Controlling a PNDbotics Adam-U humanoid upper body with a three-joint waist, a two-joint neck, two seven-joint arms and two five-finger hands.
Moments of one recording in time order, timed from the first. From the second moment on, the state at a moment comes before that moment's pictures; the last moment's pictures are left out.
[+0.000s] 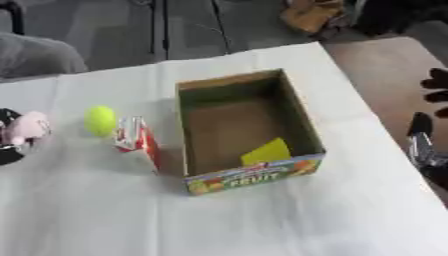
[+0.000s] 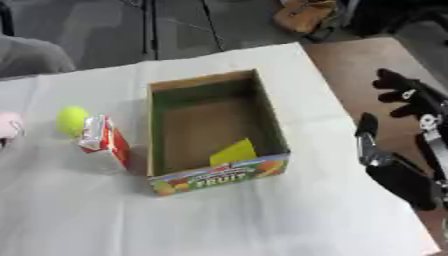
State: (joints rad) left arm -0.72 0.73 0.12 -0.73 -0.86 -0.17 0.24; right arm -0.36 -0.45 0.09 -1.98 0.66 0.00 -0.07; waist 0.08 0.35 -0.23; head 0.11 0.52
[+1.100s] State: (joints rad) left arm -0.85 0.70 -0.03 -1.26 -0.71 -0.36 -0.07; right arm -0.35 -0.45 0.09 -1.98 0.65 -0.01 -0.05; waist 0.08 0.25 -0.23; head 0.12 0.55
